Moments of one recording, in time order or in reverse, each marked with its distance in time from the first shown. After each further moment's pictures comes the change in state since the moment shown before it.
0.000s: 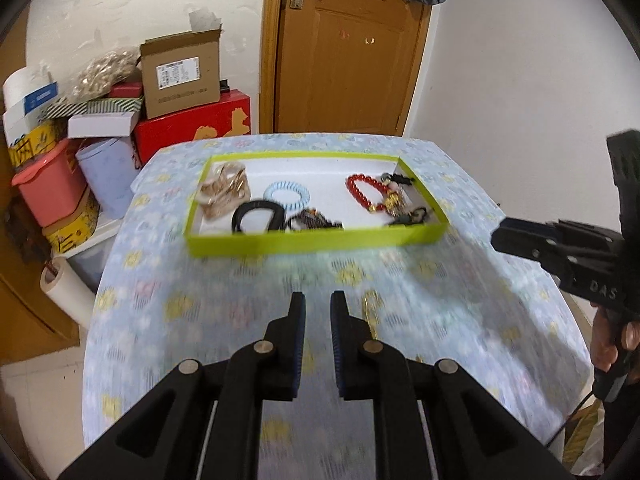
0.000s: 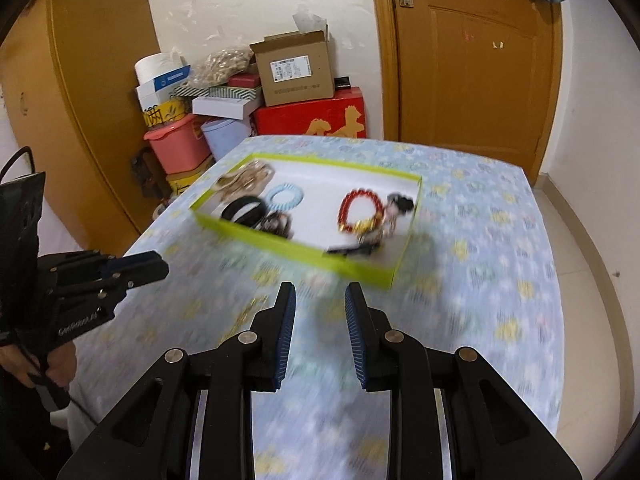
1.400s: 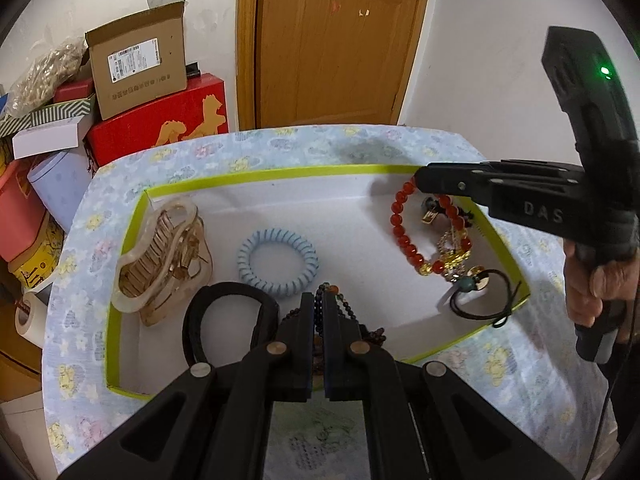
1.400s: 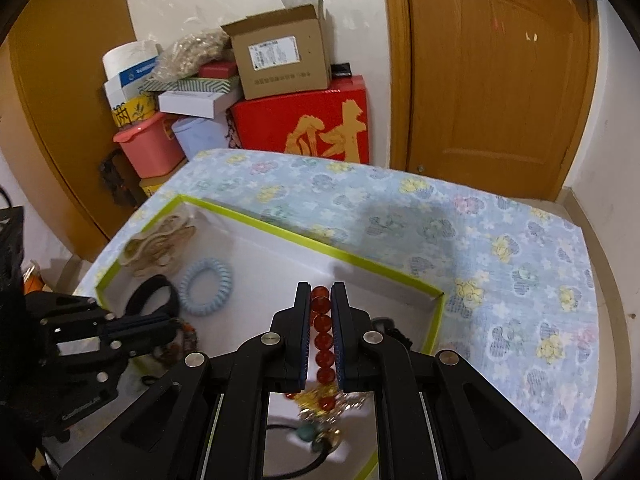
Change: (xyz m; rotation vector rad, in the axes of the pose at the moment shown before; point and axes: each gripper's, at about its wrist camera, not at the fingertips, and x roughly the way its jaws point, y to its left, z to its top) left arm 0.135 0.012 0.077 0.055 0.081 -0.039; right arm 0.162 -0.063 0.118 -0.045 0.071 0.026
